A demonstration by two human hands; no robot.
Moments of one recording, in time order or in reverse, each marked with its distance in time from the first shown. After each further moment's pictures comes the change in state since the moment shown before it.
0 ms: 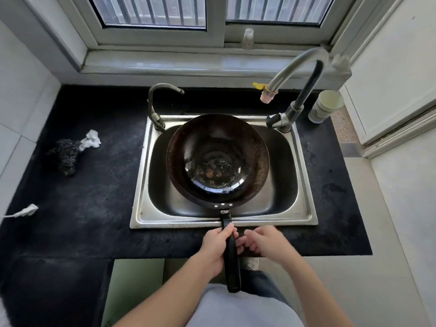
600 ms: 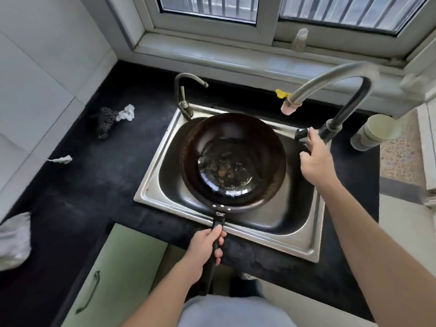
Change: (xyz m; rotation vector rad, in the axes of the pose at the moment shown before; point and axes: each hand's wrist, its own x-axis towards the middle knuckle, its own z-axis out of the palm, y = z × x) left_hand -0.011 -0.011 0.033 -0.020 0.264 0.136; right_hand 0.128 -0.094 -0.178 0.018 0.330 -0.525
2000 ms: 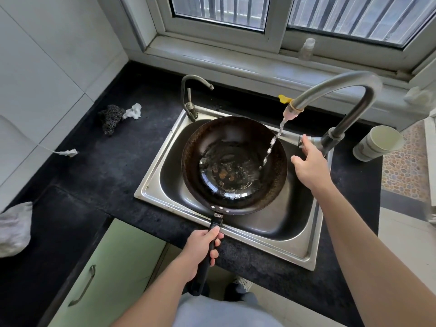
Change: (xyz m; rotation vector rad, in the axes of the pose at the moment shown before) left_hand 0.003 -0.002 0.000 0.009 0.015 -0.003; right_hand 0.000 -0.014 0.003 -0.078 -0.085 -0.009
